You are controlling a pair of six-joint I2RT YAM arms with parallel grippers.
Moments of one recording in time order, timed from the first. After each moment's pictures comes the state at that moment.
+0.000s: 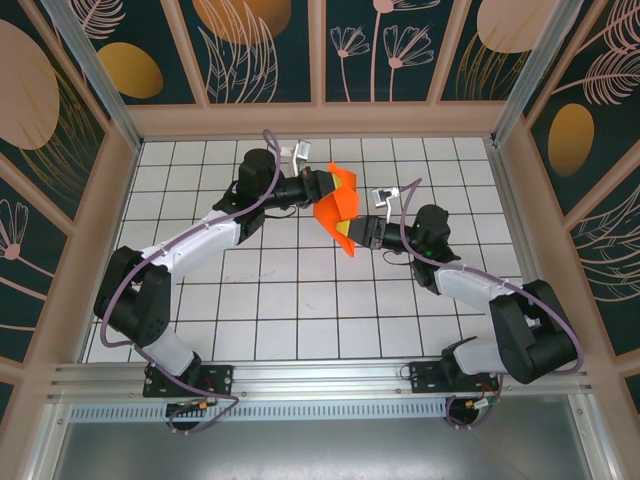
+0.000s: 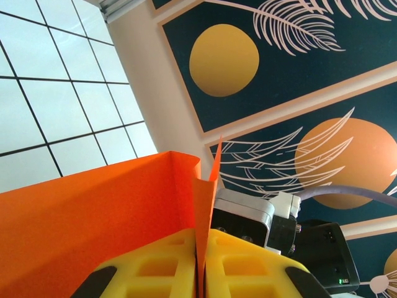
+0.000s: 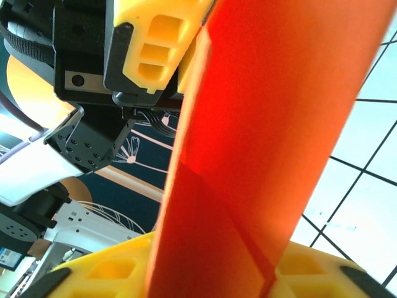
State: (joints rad) left arm -0.55 1.64 1.16 0.30 0.70 -1.03; right arm 0.42 1.34 0.54 0.85 -0.95 1.03
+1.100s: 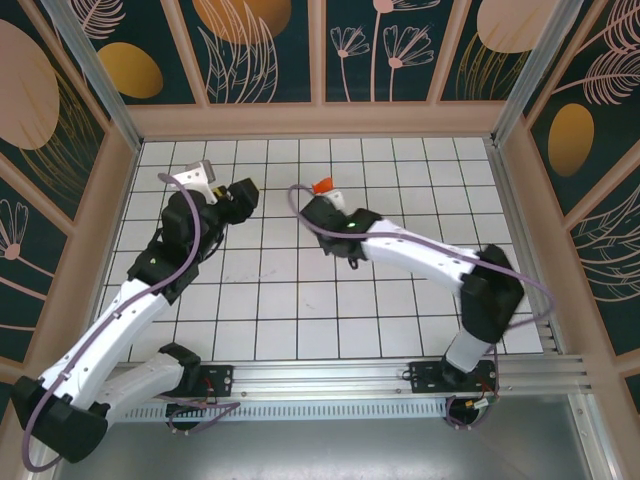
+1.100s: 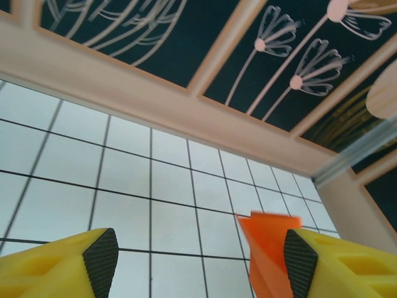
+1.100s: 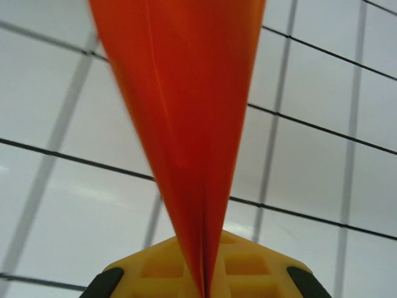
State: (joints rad) left arm -0.50 0.94 0.90 -0.20 -0.20 -0.63; right arm 0.96 1.74 1.38 -0.83 0.60 0.45
